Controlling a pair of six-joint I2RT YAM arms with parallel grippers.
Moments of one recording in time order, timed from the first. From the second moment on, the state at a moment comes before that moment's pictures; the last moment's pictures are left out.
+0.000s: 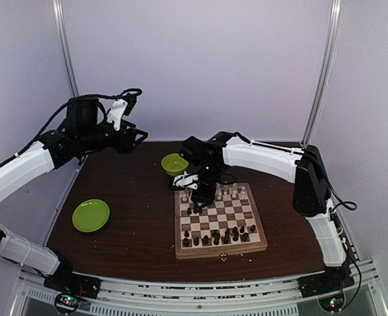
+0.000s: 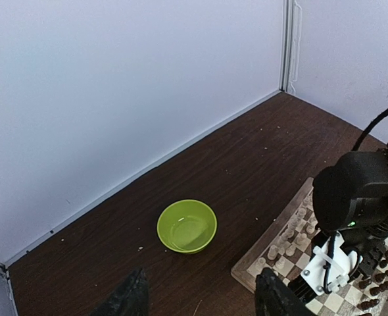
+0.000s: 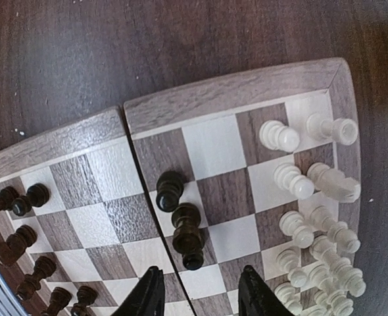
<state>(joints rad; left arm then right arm) -0.54 1.28 1.20 -0.26 0.13 0.14 0.89 2.28 2.09 -1.16 -0.07 -0.50</state>
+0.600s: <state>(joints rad) -0.54 1.28 1.20 -0.26 0.14 0.13 0.89 2.36 2.17 -1.17 -0.08 -0.50</state>
